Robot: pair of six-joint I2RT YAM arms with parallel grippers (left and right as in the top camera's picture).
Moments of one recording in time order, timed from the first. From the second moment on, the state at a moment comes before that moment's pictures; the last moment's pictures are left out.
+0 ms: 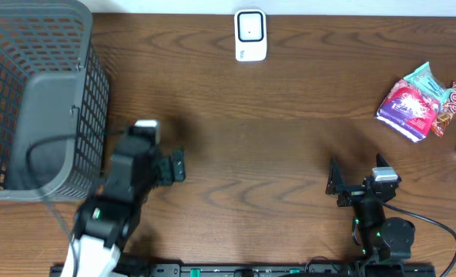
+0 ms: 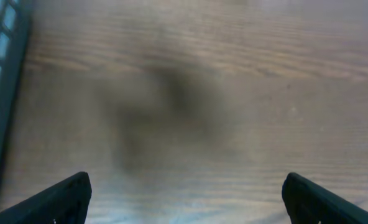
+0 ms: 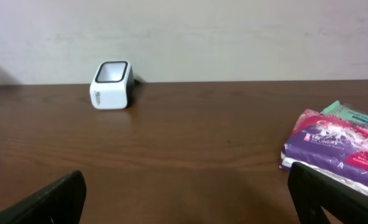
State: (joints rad) left arm -0.26 0.82 0.62 -0.54 -0.02 -0.26; right arm 0.00 0.01 0.01 -0.06 -0.10 0.04
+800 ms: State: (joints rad) left arm -0.06 0.07 0.10 -0.11 0.12 -0.19; right arm 0.00 0.01 0.01 -0.06 -0.10 0.04
